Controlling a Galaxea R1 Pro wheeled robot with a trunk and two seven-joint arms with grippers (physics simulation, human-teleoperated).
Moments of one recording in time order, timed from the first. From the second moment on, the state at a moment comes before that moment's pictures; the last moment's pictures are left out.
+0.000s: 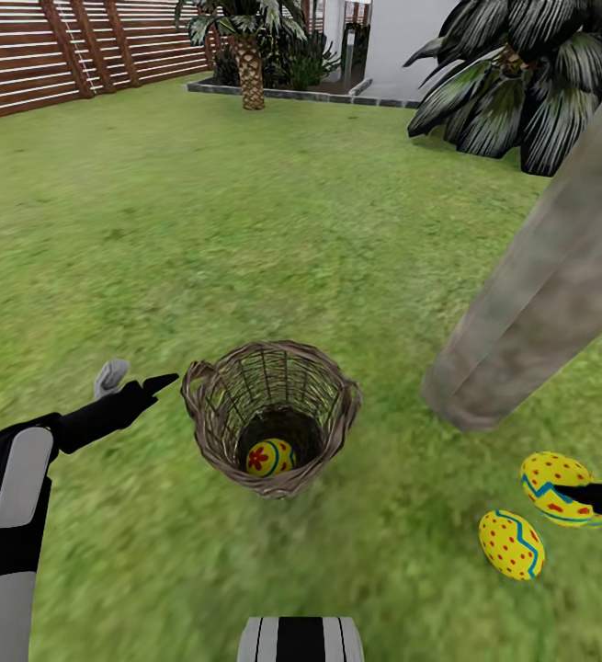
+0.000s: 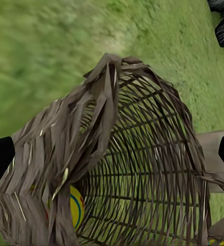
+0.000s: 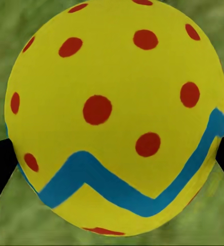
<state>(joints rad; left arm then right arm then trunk) -0.61 0.17 0.31 -1.45 0.84 0.98 -0.15 -0.82 -0.89 0.87 -0.43 -1.03 0.21 0.60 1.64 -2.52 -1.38</state>
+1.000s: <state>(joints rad) -0.61 0.18 0.31 -1.47 0.84 0.99 -0.16 -0.82 -0.59 0.86 -0.05 -0.96 -0.06 0.24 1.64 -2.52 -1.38</state>
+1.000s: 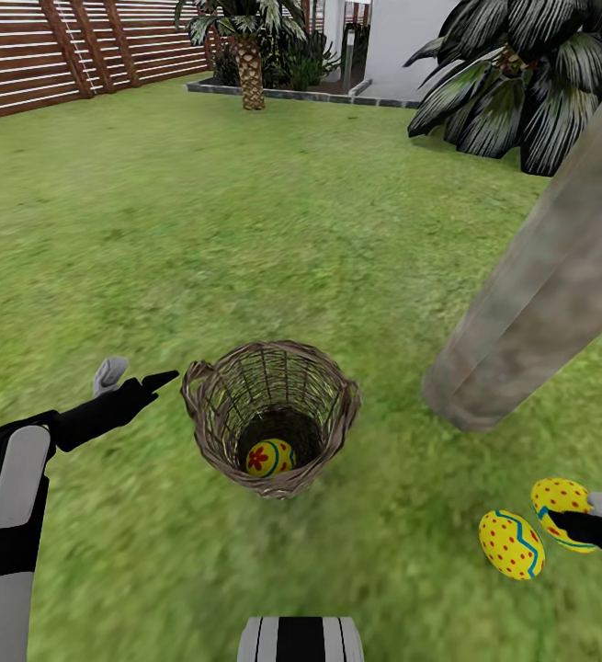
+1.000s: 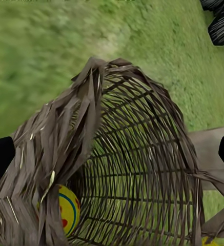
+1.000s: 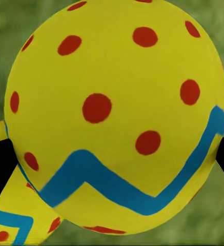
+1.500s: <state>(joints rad) -0.61 0.18 0.31 -1.48 0.84 1.00 -0.21 -0.82 -0.57 0.86 -0.04 -0.94 -0.07 0.15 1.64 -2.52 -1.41</state>
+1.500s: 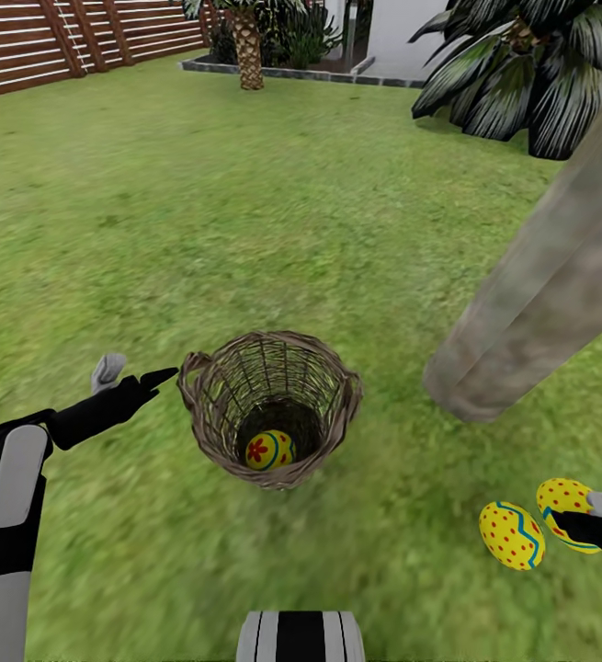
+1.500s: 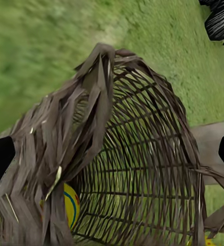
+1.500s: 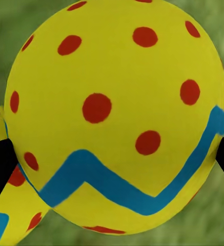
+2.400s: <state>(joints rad) -0.60 0.32 0.32 -1.49 0.95 1.01 -0.57 -0.83 -0.58 0.85 -0.05 -0.95 -0.12 0.14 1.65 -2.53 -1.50</state>
